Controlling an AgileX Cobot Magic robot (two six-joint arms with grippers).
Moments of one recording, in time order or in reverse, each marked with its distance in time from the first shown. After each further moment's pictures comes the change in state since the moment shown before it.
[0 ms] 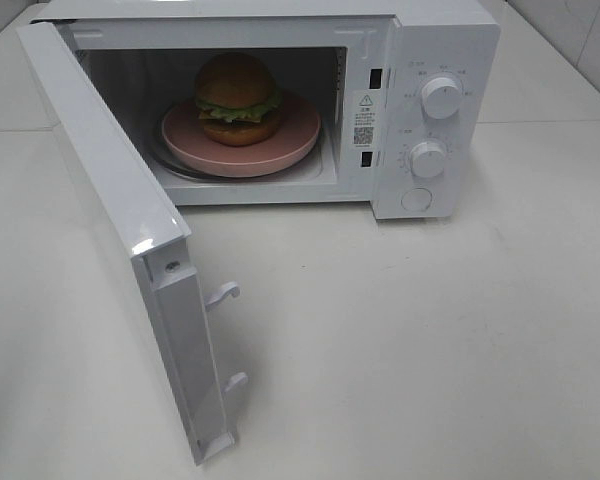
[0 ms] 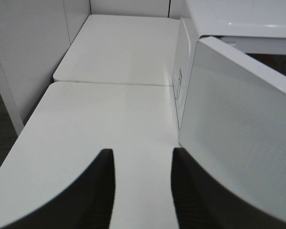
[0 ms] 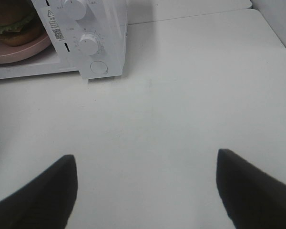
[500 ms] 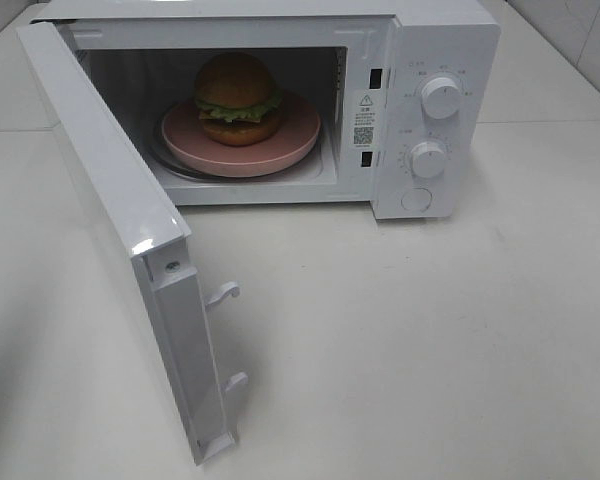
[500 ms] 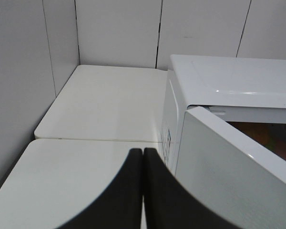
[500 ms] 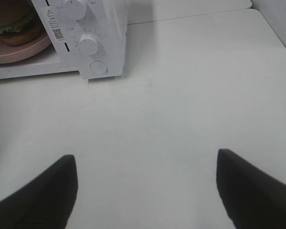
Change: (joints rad) left arm 0.000 0.302 0.000 -0.034 -0.475 0.014; right arm 0.000 0.000 0.000 0.000 0.000 0.000
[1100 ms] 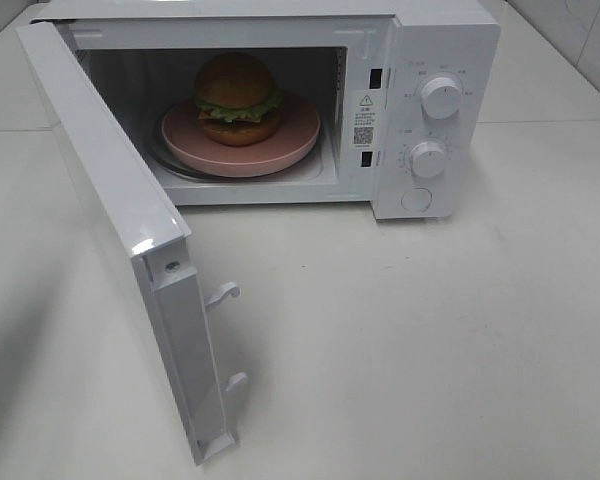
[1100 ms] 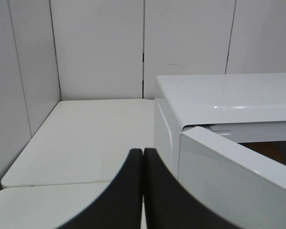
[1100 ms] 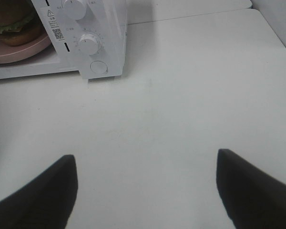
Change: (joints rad) left arm 0.000 0.418 0.184 0.100 -0.763 -0.026; right arm 0.000 0.000 0.000 0.000 0.000 0.000
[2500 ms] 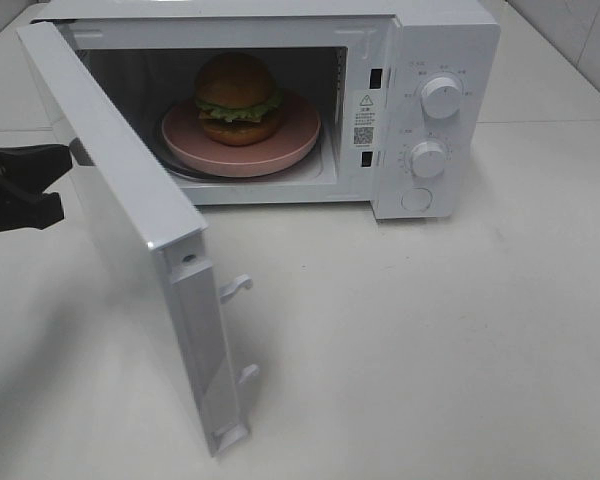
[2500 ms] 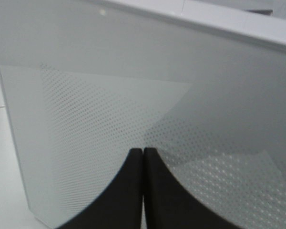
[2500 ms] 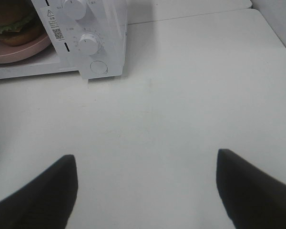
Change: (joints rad) left arm -0.109 0.587 -0.050 0.398 -0.339 -0.271; right arm 0.000 0.000 0.000 0.000 0.000 0.000
